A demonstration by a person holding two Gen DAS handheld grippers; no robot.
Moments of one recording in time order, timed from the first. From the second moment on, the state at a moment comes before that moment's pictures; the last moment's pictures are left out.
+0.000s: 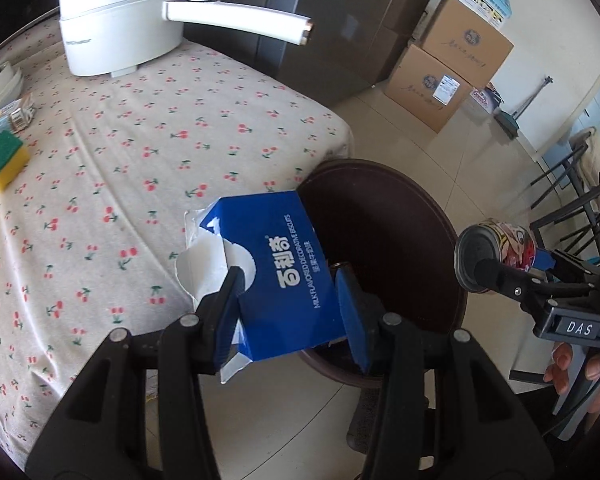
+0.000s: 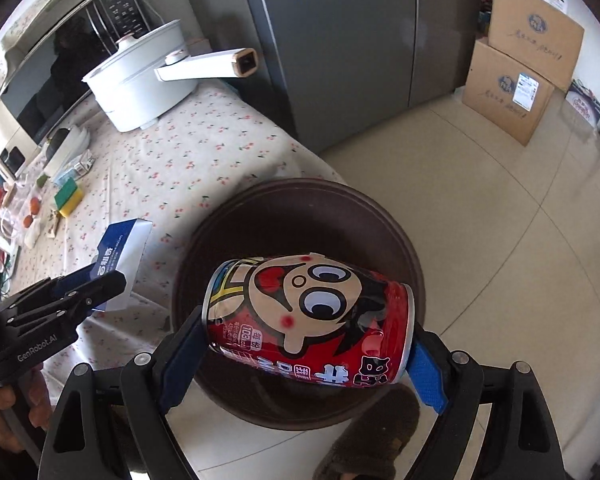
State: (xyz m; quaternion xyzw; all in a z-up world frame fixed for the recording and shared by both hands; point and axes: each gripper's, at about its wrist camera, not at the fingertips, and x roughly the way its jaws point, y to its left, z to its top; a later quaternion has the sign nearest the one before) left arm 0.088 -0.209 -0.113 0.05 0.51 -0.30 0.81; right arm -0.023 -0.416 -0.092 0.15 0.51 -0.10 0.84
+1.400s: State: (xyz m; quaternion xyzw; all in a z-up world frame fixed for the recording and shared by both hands) left arm 0.101 -0.107 -0.081 0.03 0.46 -0.21 0.86; right arm 0.012 -0.381 -0.105 0.13 0.55 -0.06 0.82
